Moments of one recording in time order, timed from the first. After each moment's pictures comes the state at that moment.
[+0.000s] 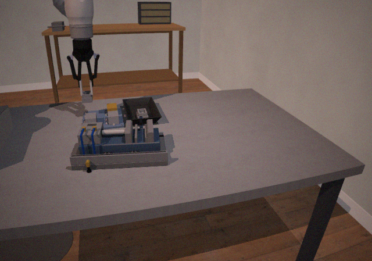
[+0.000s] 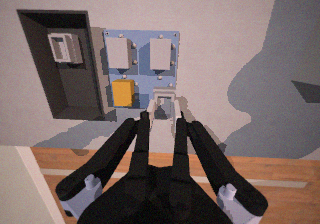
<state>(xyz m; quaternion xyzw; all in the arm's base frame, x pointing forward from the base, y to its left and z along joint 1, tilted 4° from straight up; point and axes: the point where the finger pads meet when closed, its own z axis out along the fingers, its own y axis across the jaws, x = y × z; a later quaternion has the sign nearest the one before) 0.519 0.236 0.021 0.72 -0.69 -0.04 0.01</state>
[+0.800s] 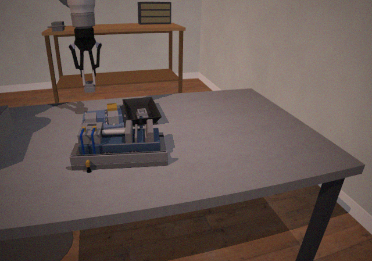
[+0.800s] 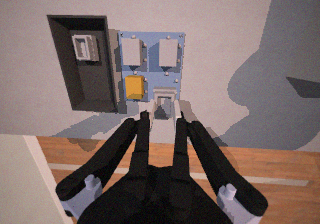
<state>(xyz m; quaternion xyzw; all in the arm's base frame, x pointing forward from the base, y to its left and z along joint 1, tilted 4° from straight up) 0.536 0.237 0.063 0.72 -0.69 -0.04 0.00</state>
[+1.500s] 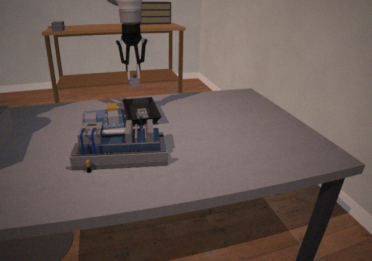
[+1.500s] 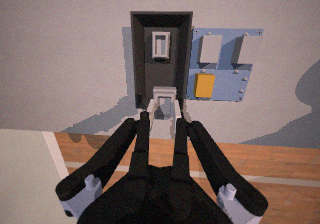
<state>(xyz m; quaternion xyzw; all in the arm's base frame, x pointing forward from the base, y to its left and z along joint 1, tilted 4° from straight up) 0.726 0.253 0.062 0.72 -0.69 -0.03 0.00</state>
